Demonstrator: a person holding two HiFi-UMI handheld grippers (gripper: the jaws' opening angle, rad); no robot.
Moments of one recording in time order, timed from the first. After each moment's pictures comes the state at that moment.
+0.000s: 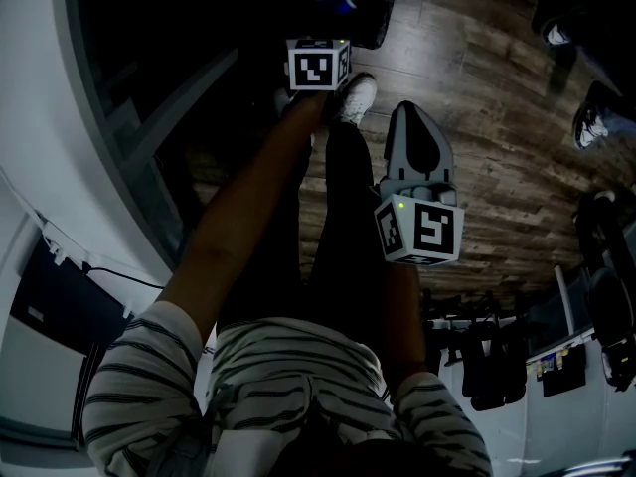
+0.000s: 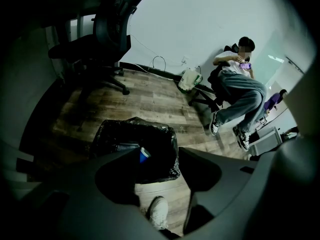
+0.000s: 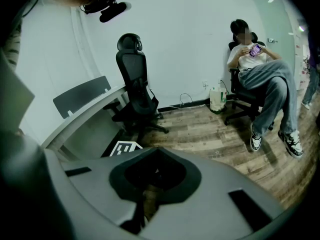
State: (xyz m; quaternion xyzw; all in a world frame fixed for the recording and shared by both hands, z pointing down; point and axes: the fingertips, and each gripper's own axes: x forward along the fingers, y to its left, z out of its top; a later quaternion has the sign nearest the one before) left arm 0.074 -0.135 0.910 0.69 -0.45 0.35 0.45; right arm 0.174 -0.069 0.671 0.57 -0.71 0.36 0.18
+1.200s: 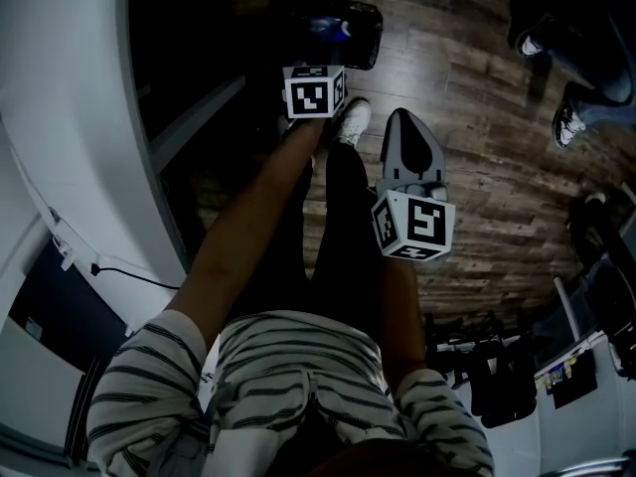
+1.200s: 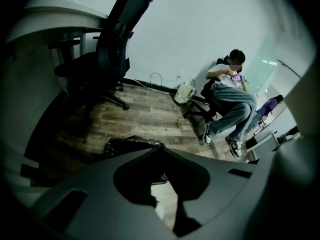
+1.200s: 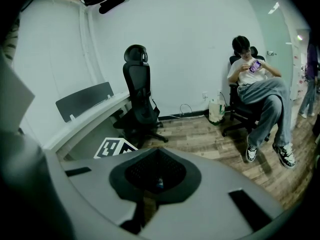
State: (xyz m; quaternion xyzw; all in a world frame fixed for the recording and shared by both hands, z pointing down) left arm 0.071 -0.145 0.809 0.72 -0.47 0.30 0.42; right arm 0.171 -0.069 0.609 0.59 -0.72 0.32 0.16
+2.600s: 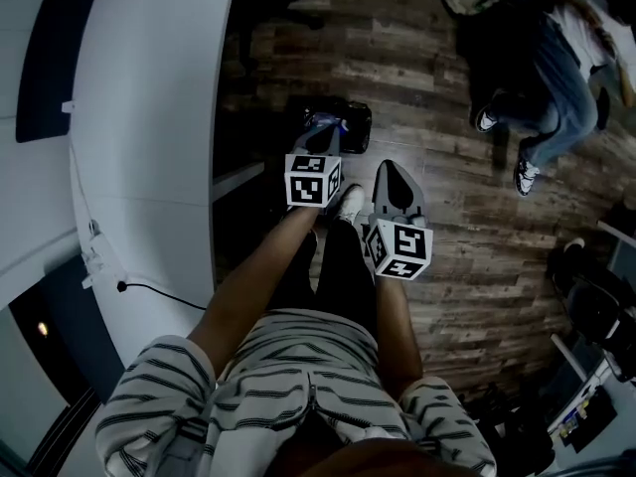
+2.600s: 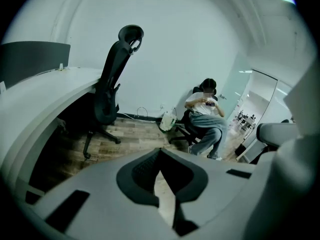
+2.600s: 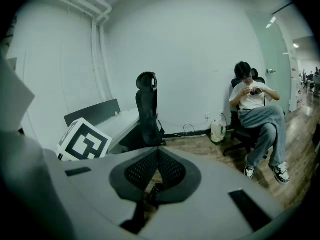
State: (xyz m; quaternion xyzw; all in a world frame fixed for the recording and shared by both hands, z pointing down) left arm 0.062 -0.138 0.569 0.79 -0.47 0.22 0.32; right arm 0.155 -0.069 0.471 0.61 -0.74 0.26 0.12
